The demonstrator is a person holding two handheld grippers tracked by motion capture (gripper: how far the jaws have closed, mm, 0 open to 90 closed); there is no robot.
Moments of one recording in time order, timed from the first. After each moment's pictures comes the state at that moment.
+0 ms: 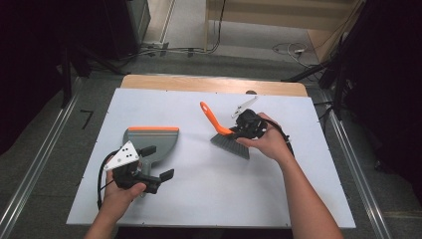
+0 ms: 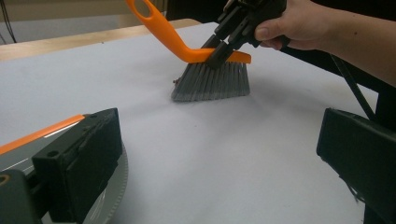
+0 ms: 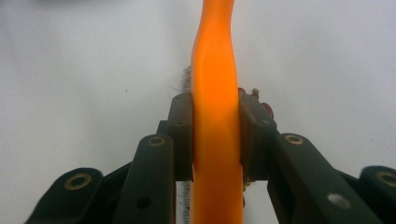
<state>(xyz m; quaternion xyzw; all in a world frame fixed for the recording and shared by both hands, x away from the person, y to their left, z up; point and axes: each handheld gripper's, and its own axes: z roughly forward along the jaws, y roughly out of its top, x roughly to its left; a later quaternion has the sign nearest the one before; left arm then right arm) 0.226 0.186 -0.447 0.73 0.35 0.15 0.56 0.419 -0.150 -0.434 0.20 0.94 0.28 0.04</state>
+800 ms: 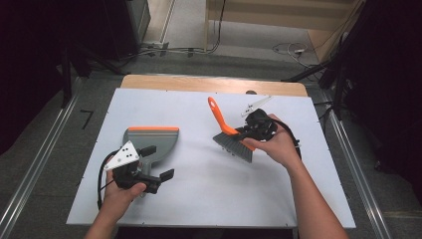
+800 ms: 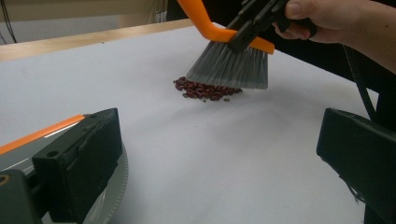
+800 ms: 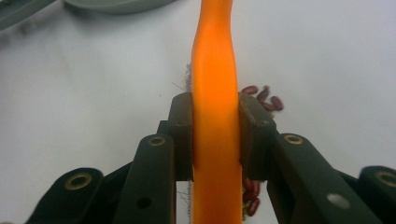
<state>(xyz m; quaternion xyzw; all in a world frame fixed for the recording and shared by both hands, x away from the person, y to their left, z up) 0.226 0.185 -0.447 0.73 0.35 0.15 0.56 0.397 -0.169 -0.410 0.23 0.92 0.31 0.02</state>
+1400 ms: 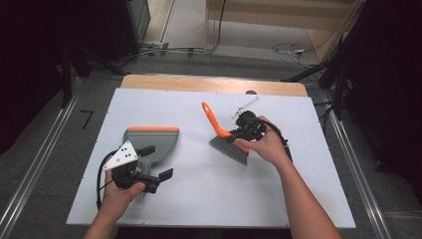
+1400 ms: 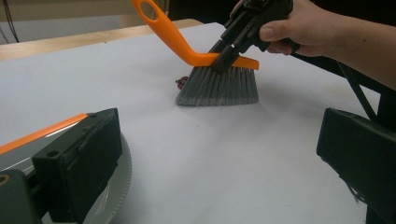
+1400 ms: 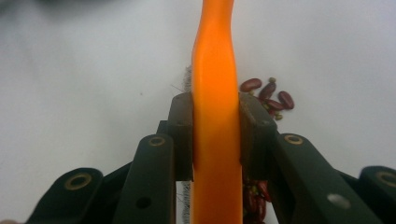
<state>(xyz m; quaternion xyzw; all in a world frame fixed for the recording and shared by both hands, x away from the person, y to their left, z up) 0.226 0.189 -0.447 0.73 0.35 0.15 0.56 0.415 -0.149 -0.438 0.26 0.93 0.28 0.01</state>
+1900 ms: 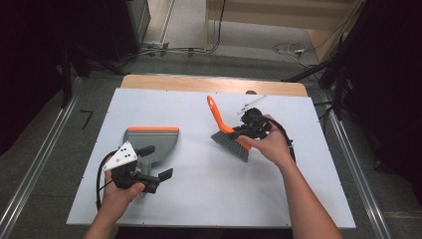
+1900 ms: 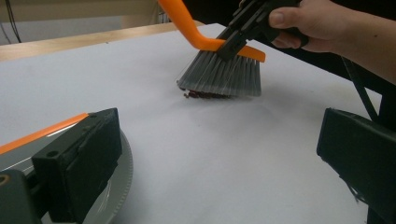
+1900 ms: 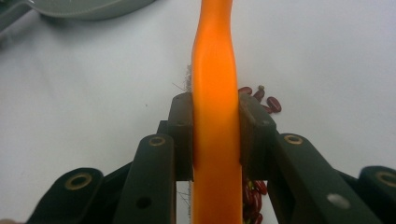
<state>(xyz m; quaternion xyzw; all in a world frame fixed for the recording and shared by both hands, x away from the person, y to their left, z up) 0.225 0.189 -0.447 0.73 0.36 0.15 0.56 0.408 -0.162 -0.420 0.27 0.91 0.31 0.02</state>
